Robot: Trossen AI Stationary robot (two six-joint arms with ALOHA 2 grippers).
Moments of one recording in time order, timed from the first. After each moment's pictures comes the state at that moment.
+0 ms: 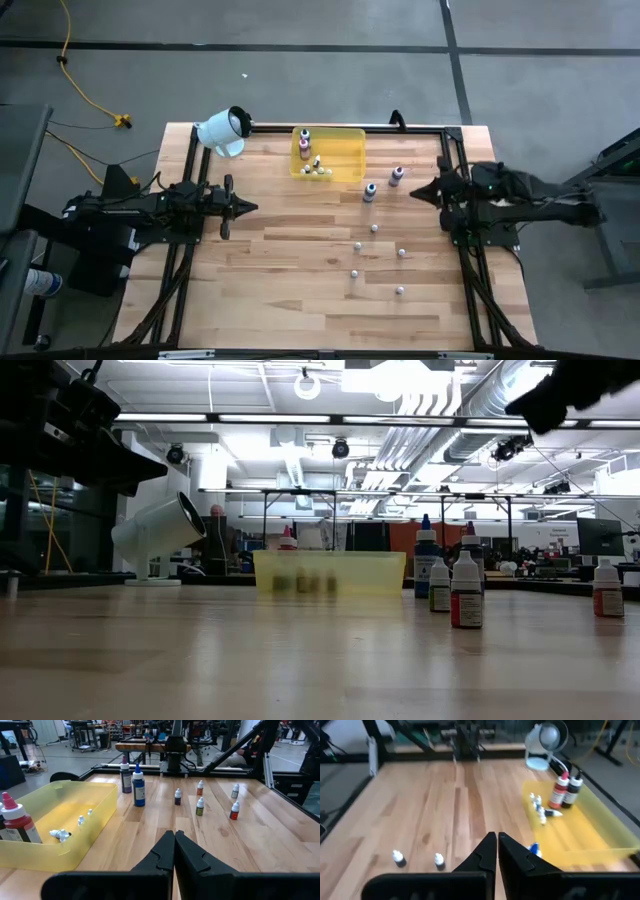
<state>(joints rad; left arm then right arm) 0.06 0.14 0.01 0.01 0.01 0.00 -0.08 0.41 0.57 -0.51 0.00 0.01</state>
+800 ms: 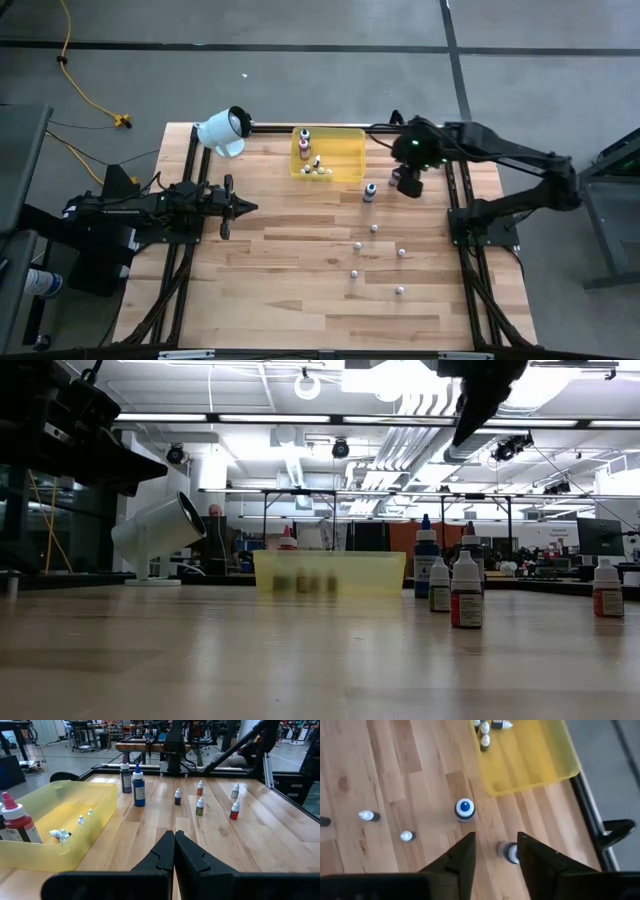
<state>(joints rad) 0.06 0.14 0.01 0.01 0.01 0.00 -0.34 1.21 1.28 -1.10 0.07 -0.08</state>
